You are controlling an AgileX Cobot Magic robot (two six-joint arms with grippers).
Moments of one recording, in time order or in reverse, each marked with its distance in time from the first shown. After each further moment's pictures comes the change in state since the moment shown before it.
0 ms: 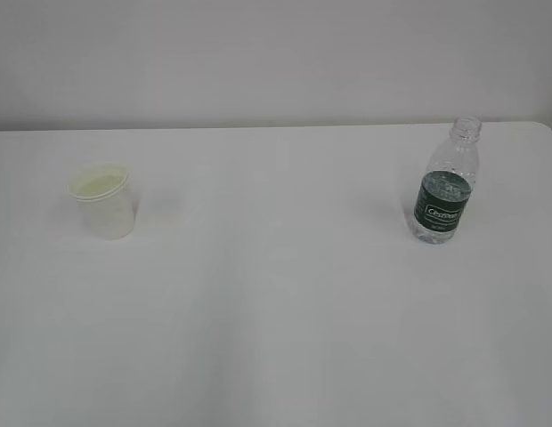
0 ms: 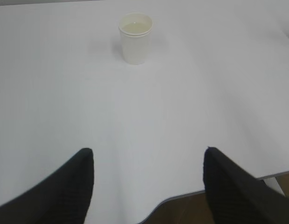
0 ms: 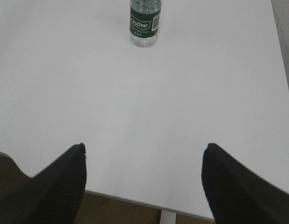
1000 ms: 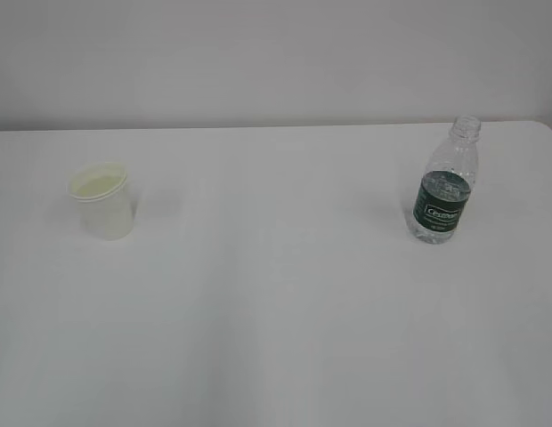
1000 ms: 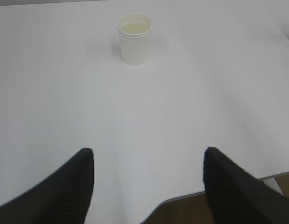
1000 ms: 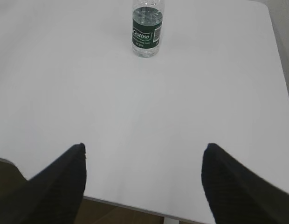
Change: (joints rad) left arm 0.000 -0.003 0.000 -0.004 0.000 0.000; right arm 0.002 -0.059 0.000 0.011 0.000 -0.002
